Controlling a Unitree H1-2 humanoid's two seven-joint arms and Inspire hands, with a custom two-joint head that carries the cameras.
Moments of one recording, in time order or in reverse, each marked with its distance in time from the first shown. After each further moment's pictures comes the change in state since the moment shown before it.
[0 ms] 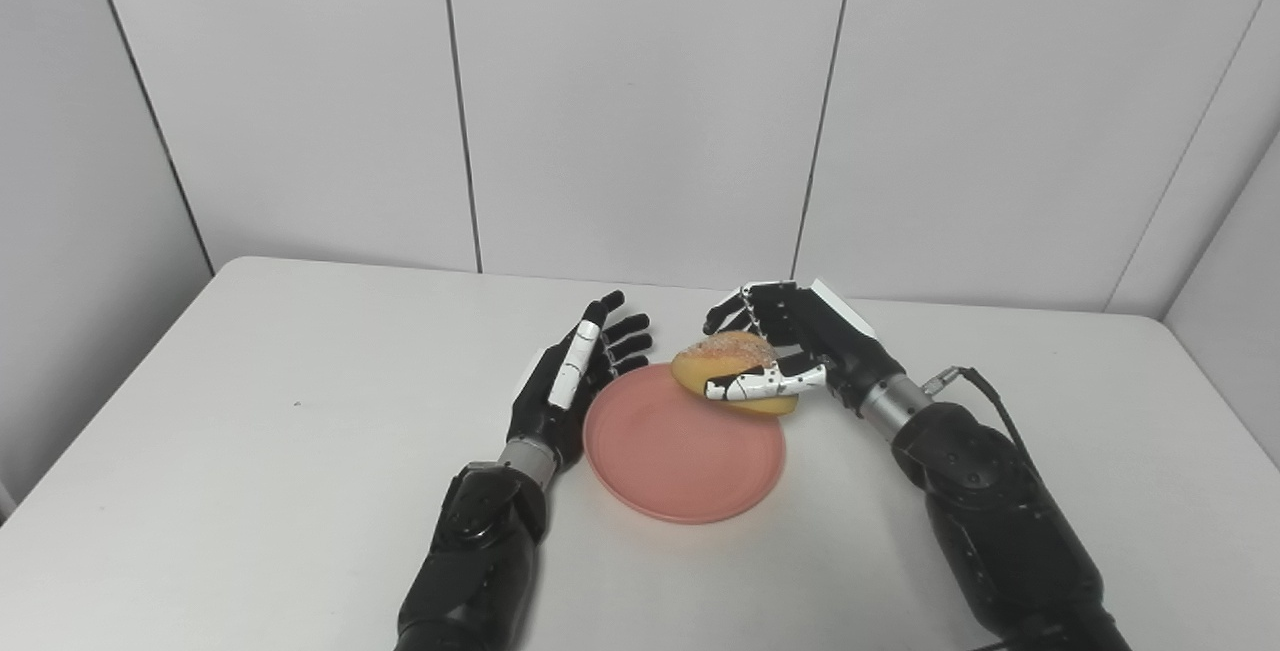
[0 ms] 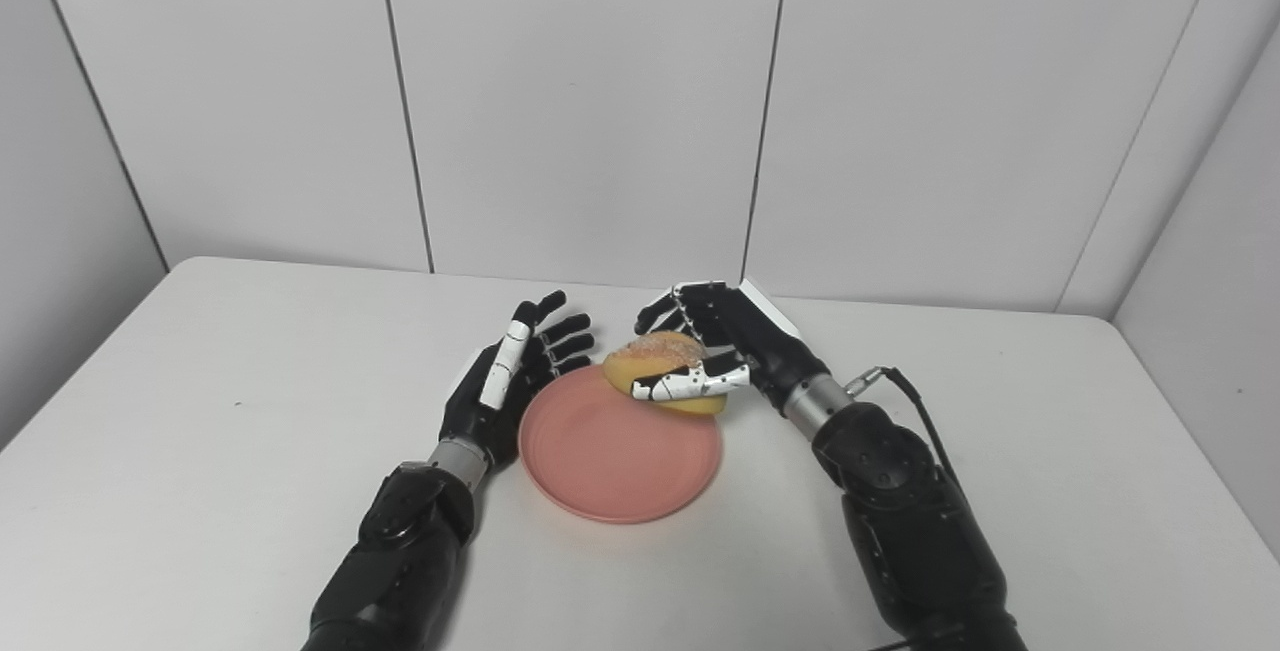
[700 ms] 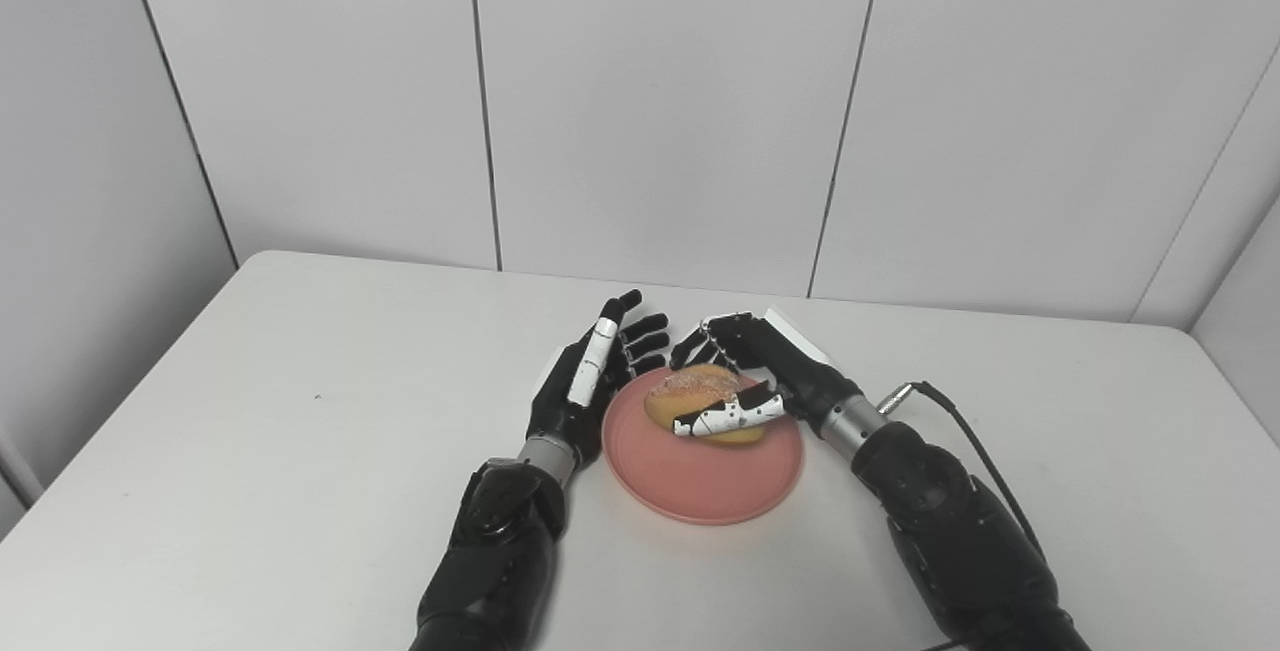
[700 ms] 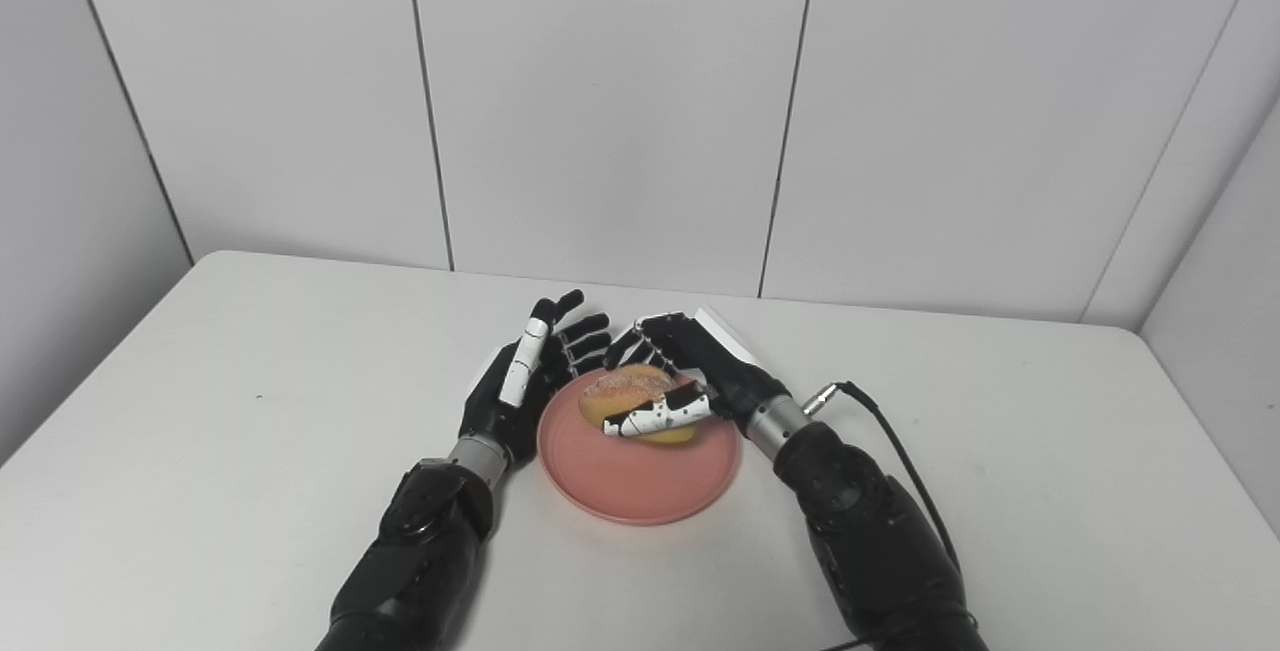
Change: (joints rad) left arm 0.000 -0.005 0.003 0.000 0.003 -0.004 0.007; right arm -0.030 0.055 0.068 0.185 -0.185 -0.182 -0.101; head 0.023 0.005
